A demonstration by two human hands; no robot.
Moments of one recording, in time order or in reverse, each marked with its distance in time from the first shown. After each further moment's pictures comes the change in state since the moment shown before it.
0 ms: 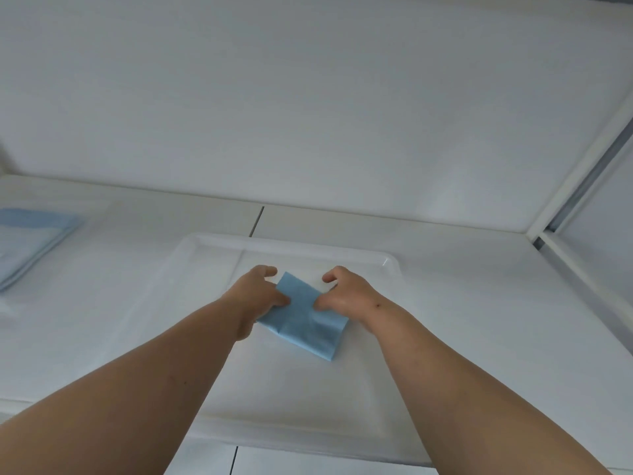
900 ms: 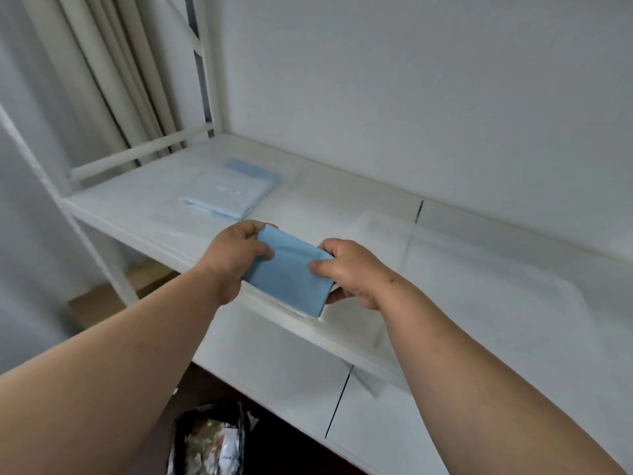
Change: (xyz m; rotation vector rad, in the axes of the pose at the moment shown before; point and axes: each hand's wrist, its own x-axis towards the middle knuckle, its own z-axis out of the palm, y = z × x) left_hand -0.129 -0.083 -0.254 -0.361 0.374 0.177; right_hand -0.064 -0.192 0.186 0.159 -0.357 -0.304
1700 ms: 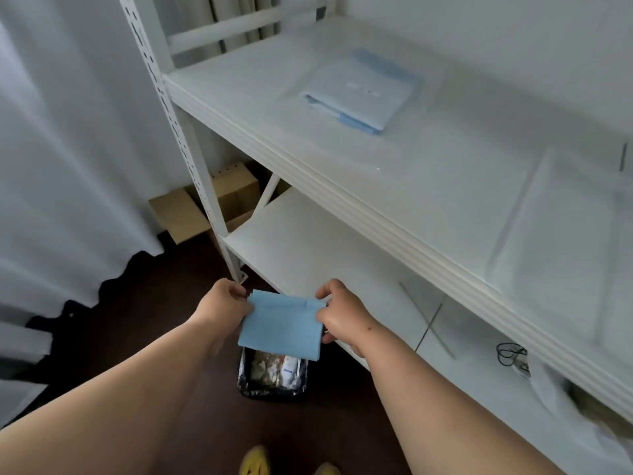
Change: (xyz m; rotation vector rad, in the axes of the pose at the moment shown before) left_hand -0.030 -0.231 -0.222 0.330 0.365 -0.481; right_hand 0.078 0.103 0.276 -0.100 -0.200 0.293
